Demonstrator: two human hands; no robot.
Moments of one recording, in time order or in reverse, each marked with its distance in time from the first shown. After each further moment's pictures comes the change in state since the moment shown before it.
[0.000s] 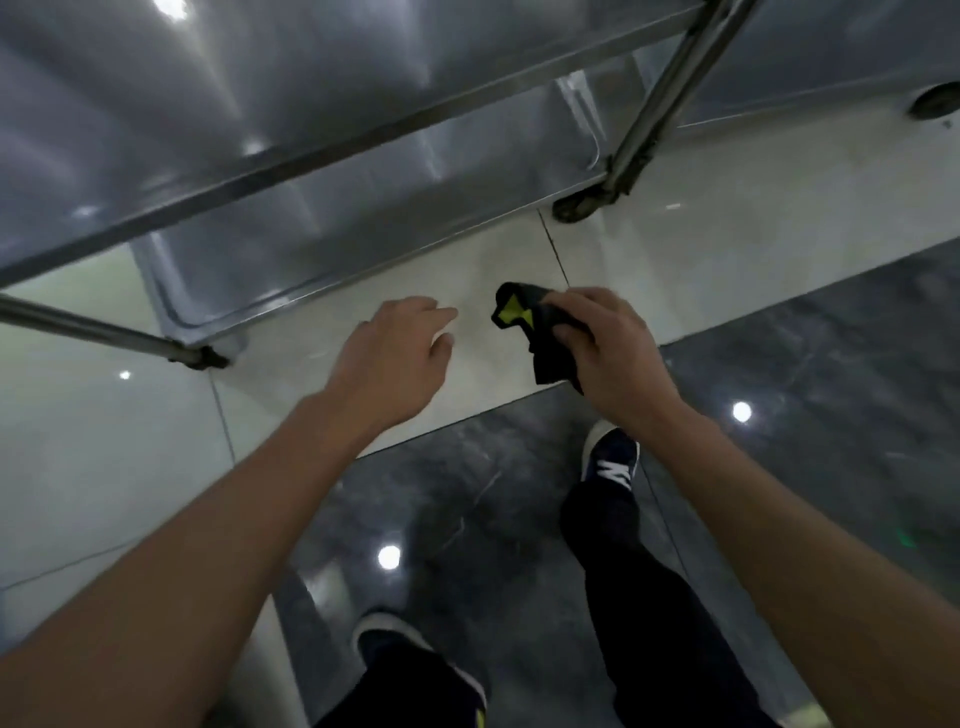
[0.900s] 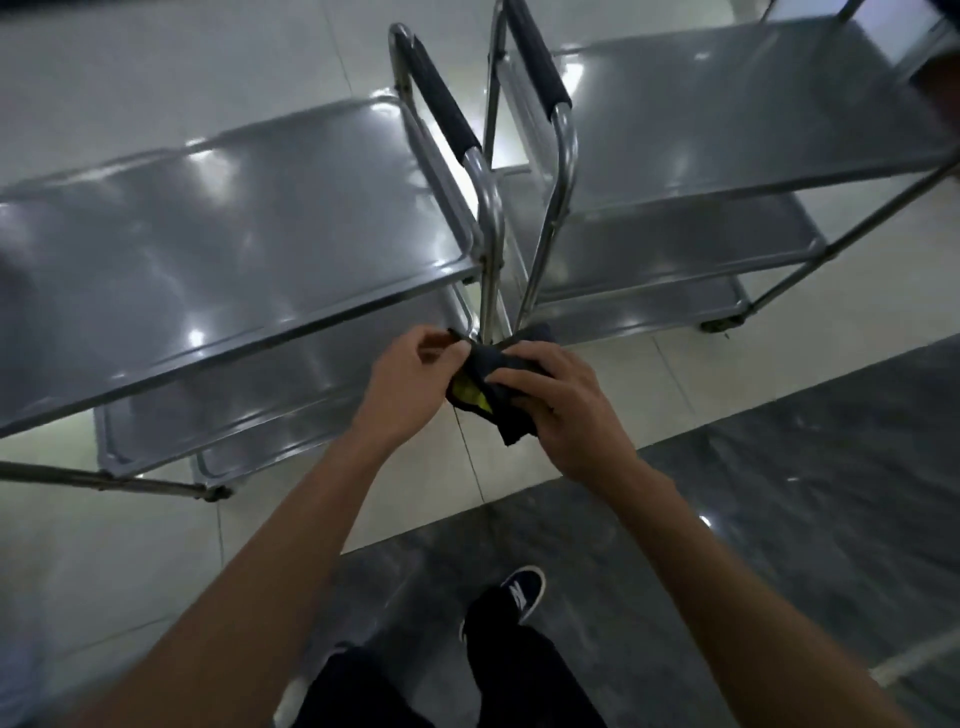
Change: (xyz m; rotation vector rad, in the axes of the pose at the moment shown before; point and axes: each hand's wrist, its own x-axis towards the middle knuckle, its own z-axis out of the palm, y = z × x) left_hand 0.009 0.423 -0.322 -0.663 0.240 -0.137; right_hand -0.026 -0.110 -0.502 -0.027 0.091 -0.435
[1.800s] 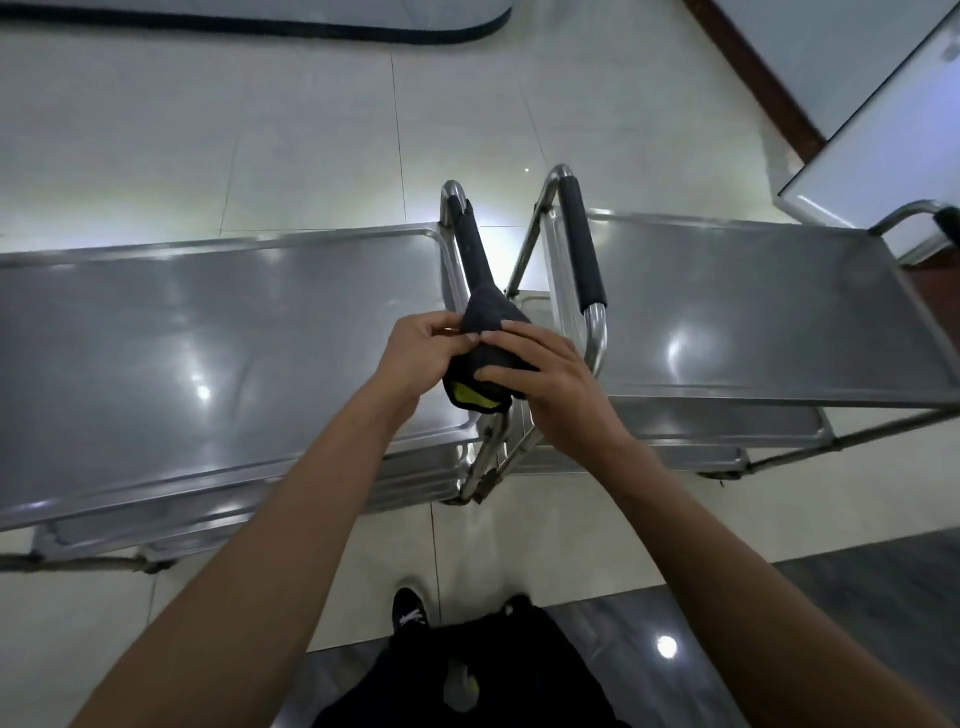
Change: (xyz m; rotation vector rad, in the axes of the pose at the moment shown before) left_hand 0.225 0.119 -0.073 -0.483 0.092 -0.086; right_hand 0.288 0.074 -0.065 -0.238 -0.001 -0.521
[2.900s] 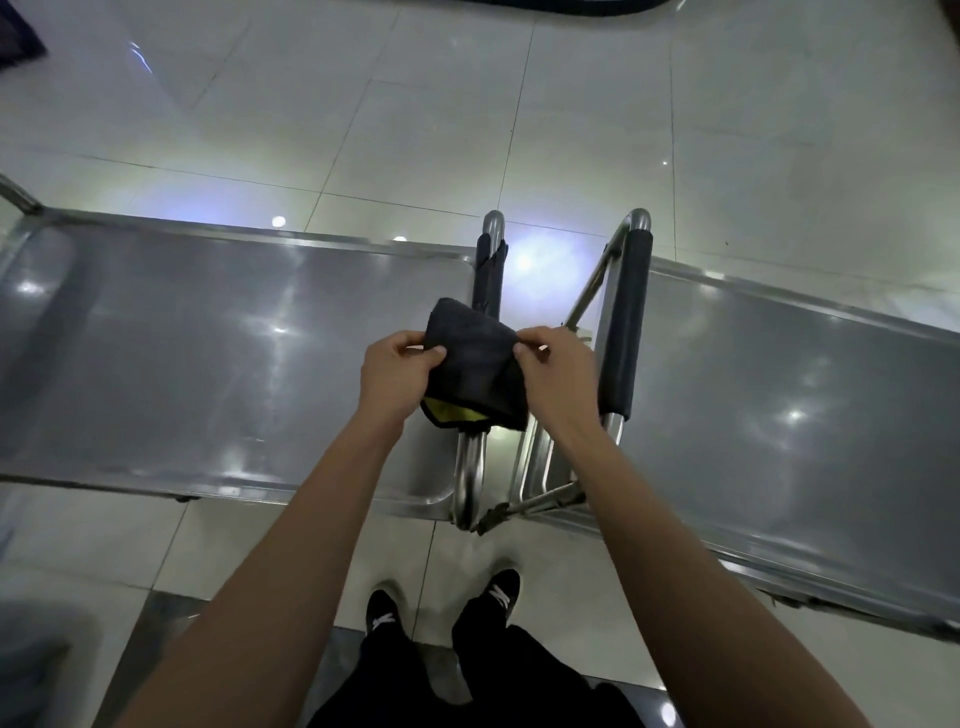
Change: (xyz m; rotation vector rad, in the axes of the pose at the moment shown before) left_hand 0.128 -0.021 0.031 -0.009 0.589 -0.200; right_hand 0.109 0.148 0.044 0.426 -0.090 0.675
